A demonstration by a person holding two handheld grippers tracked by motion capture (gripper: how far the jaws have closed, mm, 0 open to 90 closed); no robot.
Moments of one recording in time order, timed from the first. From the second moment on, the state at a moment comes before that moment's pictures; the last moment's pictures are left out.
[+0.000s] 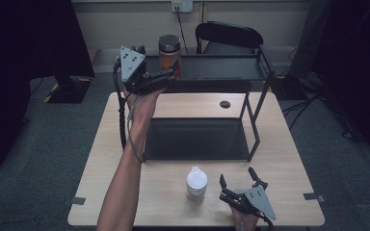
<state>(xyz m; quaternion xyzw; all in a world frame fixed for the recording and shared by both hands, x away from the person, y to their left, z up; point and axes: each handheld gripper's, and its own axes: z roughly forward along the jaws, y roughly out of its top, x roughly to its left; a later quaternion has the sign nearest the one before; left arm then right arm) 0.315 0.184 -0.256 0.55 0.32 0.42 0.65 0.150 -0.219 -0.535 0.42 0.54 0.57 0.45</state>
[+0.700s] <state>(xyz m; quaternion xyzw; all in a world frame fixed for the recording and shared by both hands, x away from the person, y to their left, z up) 0.274 0.203 -0.299 0.55 0.31 0.42 0.66 0.150 -0.219 -0.535 0.42 0.54 0.57 0.45</state>
